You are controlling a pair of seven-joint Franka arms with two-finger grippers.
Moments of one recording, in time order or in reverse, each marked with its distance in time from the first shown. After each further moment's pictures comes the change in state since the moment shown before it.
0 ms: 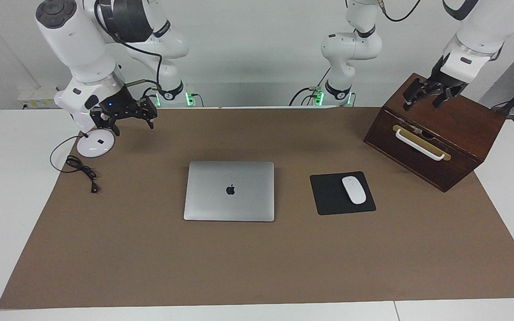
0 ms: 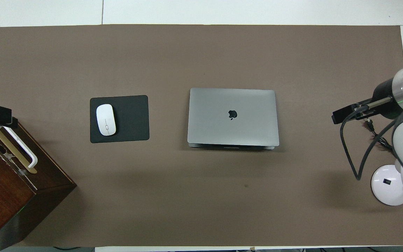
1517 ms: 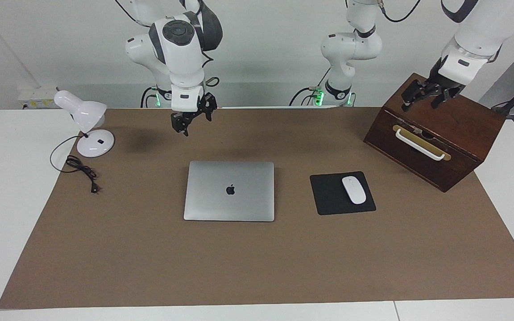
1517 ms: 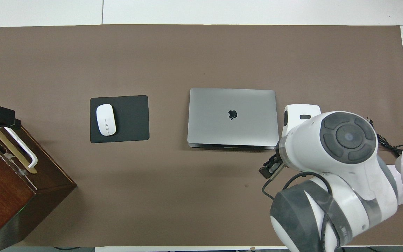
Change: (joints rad) left arm 0.000 0.000 -0.006 -0.011 0.000 0.000 0.000; right arm 0.336 -0.134 0.019 -0.408 -0.076 0.284 -0.124
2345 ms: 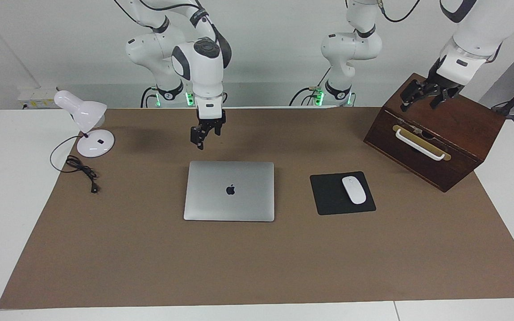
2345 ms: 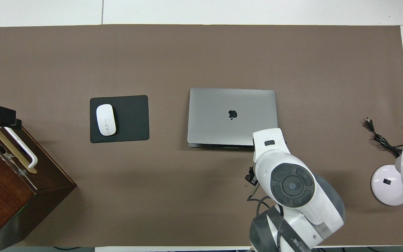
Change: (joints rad) left arm 0.000 0.000 -0.002 0.000 0.000 0.000 0.000; right arm 0.093 0.006 0.003 -0.247 -0.173 0.374 0.000
